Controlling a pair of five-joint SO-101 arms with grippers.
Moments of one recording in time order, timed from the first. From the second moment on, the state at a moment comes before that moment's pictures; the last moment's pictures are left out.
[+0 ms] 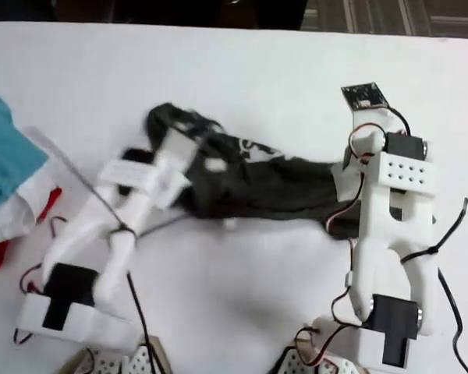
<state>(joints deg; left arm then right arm) 0.2 -1.0 26.4 61.3 -19.7 7.9 -8.9 16.3 78.2 23.4</state>
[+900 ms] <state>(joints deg) -14.0 -5.7 5.5 99.1 -37.8 -0.4 -8.9 16.3 78.2 23.4</state>
